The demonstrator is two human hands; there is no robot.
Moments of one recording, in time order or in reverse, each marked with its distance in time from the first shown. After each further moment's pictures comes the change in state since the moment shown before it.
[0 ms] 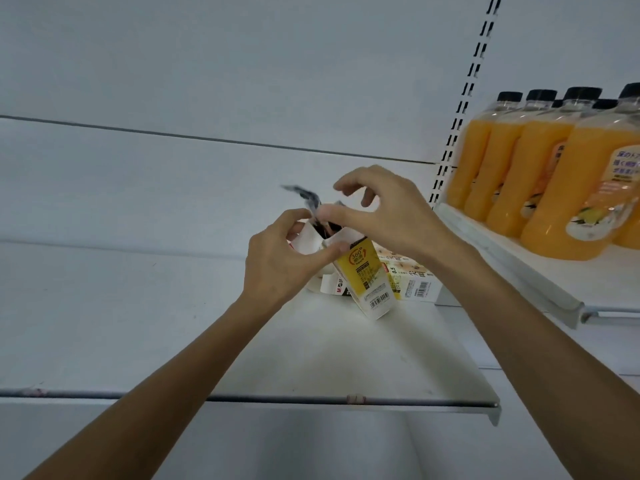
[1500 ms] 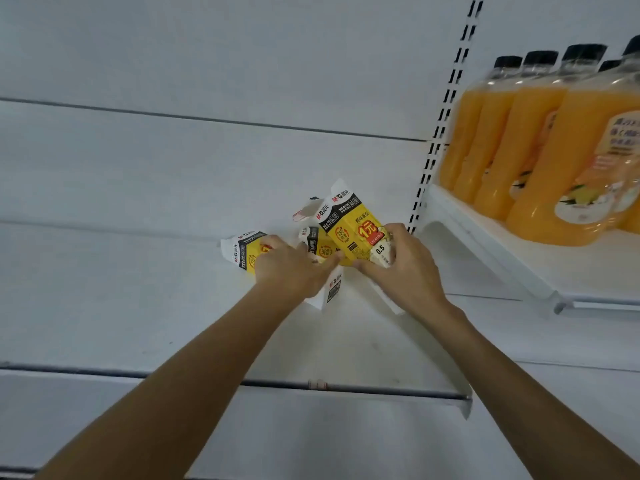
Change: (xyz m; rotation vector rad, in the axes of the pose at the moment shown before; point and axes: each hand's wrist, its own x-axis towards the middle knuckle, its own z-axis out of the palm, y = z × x) left_hand 0.004 -0.003 0.072 1.024 -0.457 -0.338; right_hand -0.049 0.122 0.043 -0.055 0.140 0.221
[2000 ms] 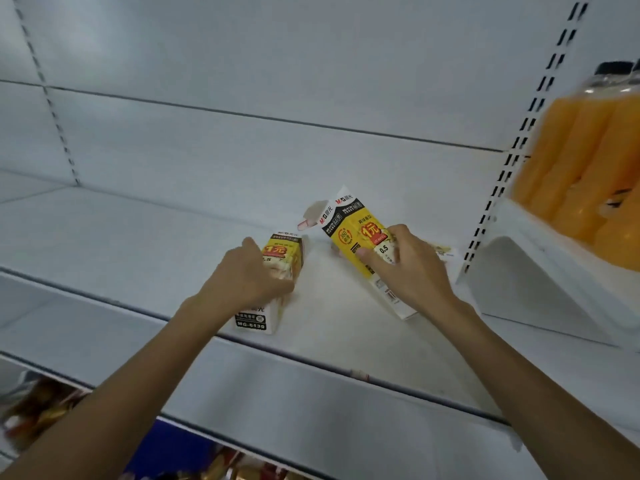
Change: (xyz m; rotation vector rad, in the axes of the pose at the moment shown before) left_hand -0.062 -0.111 -0.017 -0.493 0.082 -0.204; right_hand 0.006 -0.044 0.026 0.038 -0.184 -0.161
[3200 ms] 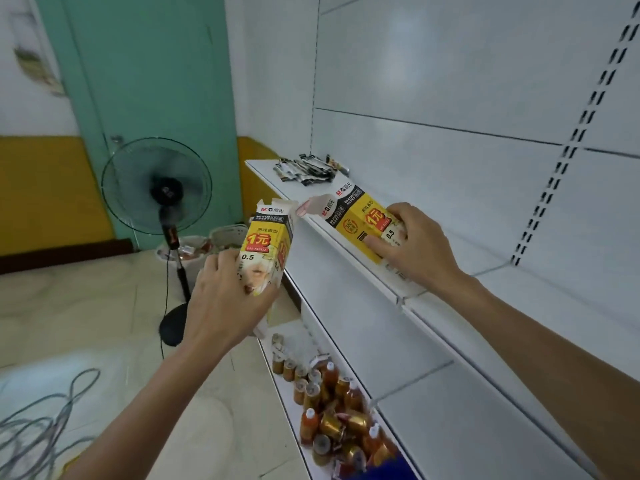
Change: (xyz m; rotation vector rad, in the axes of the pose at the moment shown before) left_hand -0.010 -0.552 -0.325 0.147 0.921 -0.504; right_hand 0.136 -0.599 0.430 0.446 -0.356 -0.707
